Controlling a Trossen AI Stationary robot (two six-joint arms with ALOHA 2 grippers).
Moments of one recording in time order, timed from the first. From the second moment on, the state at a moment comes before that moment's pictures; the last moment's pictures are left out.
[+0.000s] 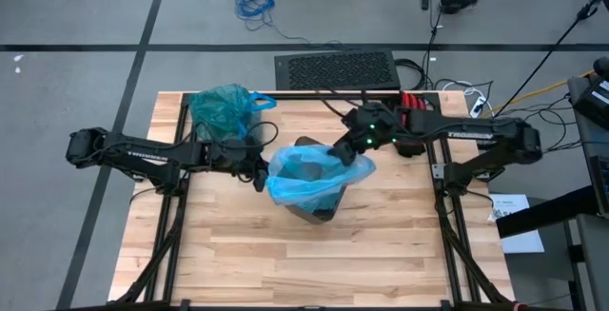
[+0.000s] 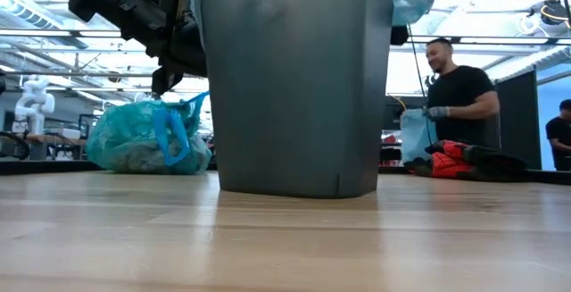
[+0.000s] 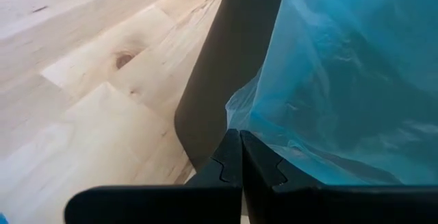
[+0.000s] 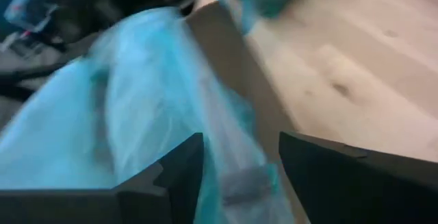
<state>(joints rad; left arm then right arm) 0.05 1.11 0.57 0.02 -0.01 -0.65 -0.16 1.32 1.18 -0.52 -0.12 0.70</state>
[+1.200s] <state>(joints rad) 0.10 1.17 0.62 -0.12 -0.05 -0.64 -0.26 1.42 1.18 -0.64 -0.11 0.78</state>
